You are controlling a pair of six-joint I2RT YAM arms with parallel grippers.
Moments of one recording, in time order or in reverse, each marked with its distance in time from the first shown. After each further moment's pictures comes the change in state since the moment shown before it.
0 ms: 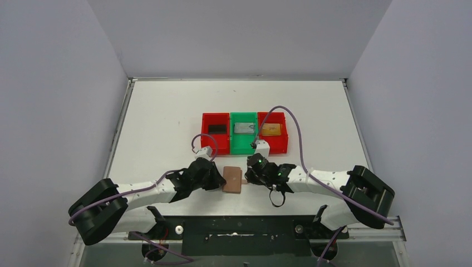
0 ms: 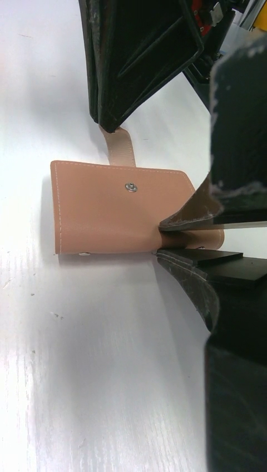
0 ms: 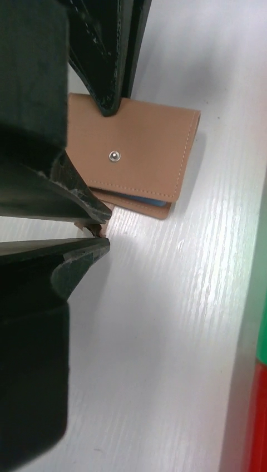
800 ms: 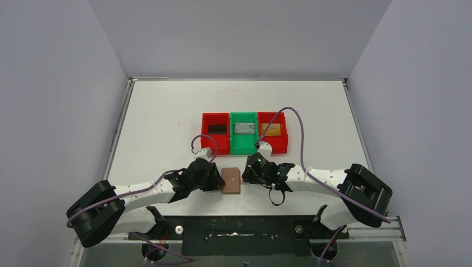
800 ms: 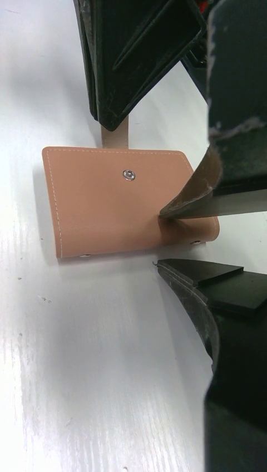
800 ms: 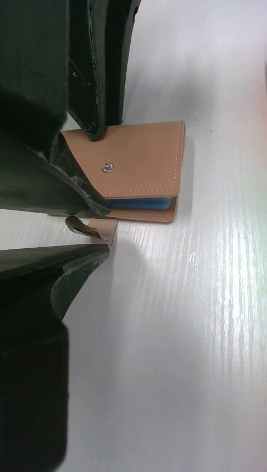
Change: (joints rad) left arm 0.001 -0.027 0.001 -0.061 0.003 0.029; right arm -0.008 0.019 0.005 -0.019 -0.056 0.209
